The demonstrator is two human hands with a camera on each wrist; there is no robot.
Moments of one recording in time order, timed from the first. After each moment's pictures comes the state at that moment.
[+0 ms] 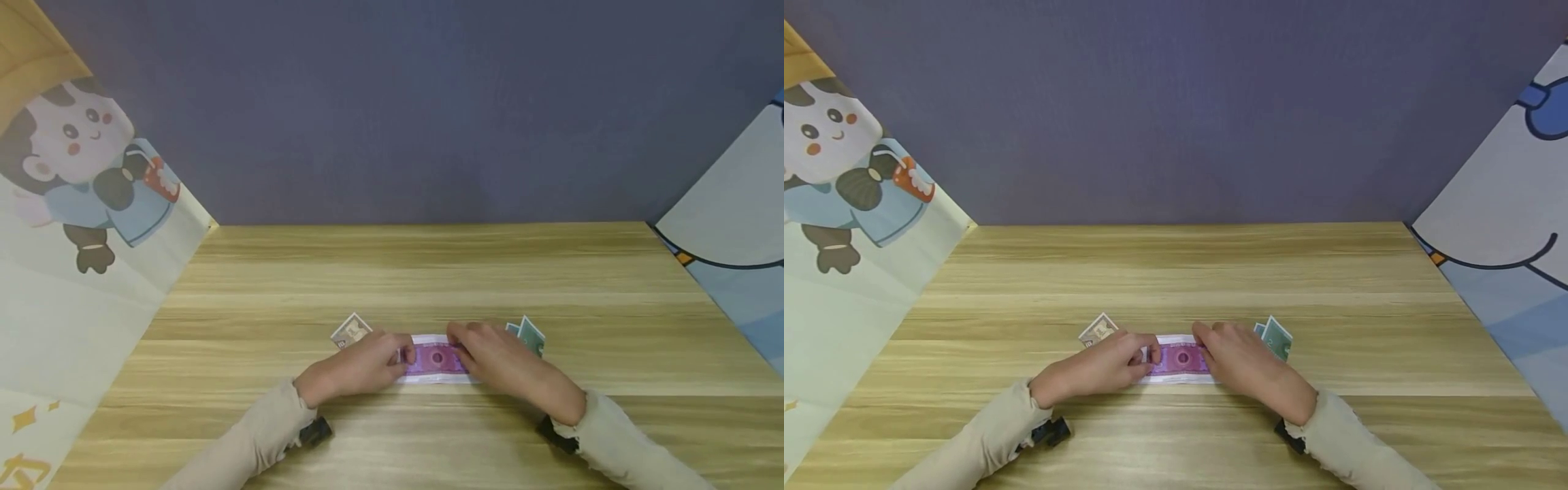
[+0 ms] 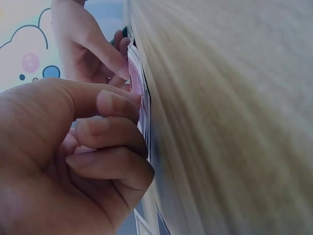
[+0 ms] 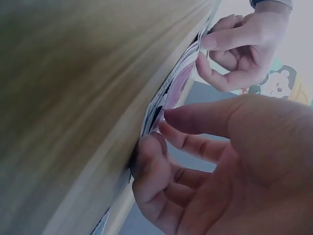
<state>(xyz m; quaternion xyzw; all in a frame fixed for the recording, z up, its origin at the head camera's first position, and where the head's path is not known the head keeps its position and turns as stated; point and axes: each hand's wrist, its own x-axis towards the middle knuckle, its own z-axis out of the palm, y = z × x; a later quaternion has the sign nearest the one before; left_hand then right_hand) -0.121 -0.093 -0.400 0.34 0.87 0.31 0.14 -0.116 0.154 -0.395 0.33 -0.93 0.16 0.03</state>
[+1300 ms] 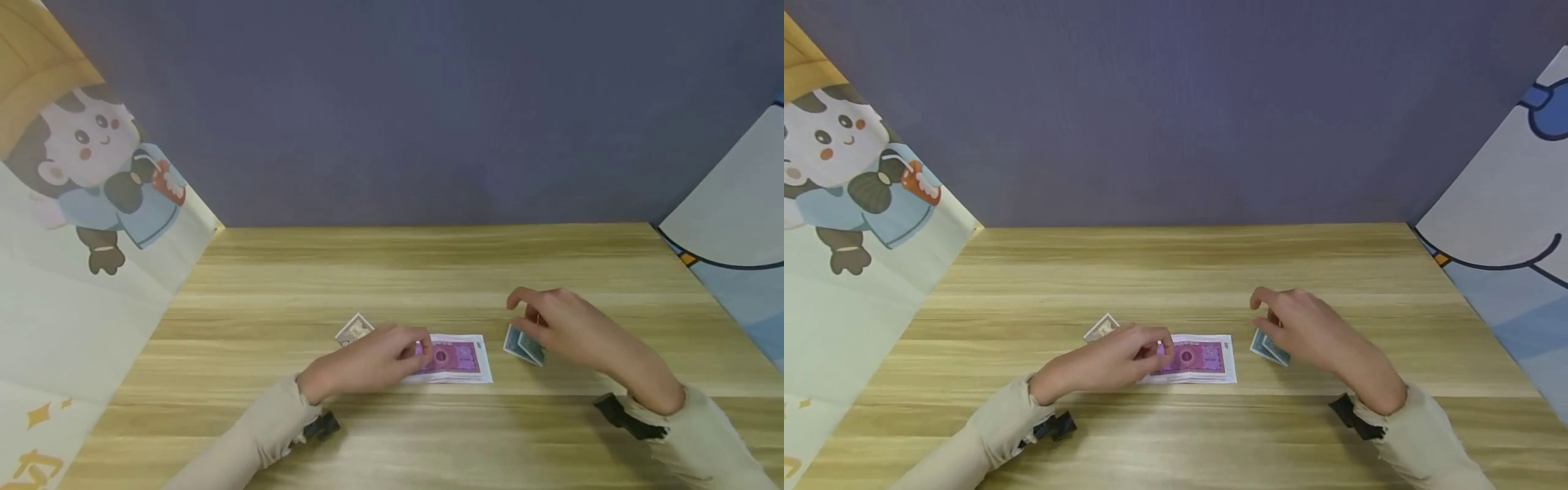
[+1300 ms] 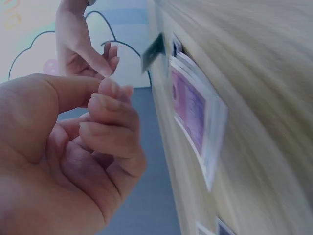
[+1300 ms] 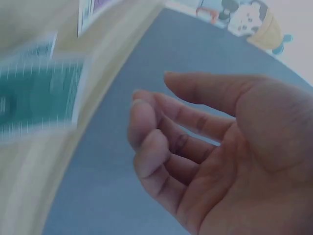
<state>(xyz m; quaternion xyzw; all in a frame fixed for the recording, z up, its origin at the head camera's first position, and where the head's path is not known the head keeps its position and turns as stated) -0.117 -0.083 -0.369 0.39 0.85 0.32 0.14 -0.125 0.226 -0.328 0.27 -0.94 0.20 -0.06</state>
